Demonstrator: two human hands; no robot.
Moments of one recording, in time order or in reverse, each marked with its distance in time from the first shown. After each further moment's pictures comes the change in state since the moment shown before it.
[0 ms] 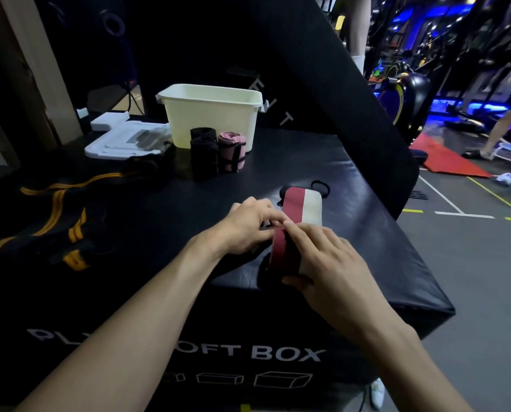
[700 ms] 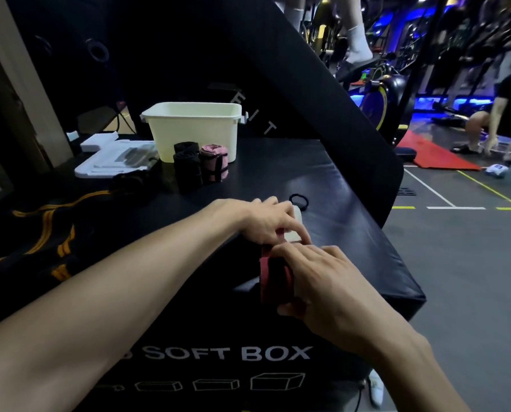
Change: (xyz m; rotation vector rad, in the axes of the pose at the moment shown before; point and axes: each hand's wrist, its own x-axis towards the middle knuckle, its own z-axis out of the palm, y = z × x) left_hand 0.049 0.074 -0.017 0.448 -0.577 0.116; right_hand -0.029 0.008 -0.041 0.100 -0.150 -0.089
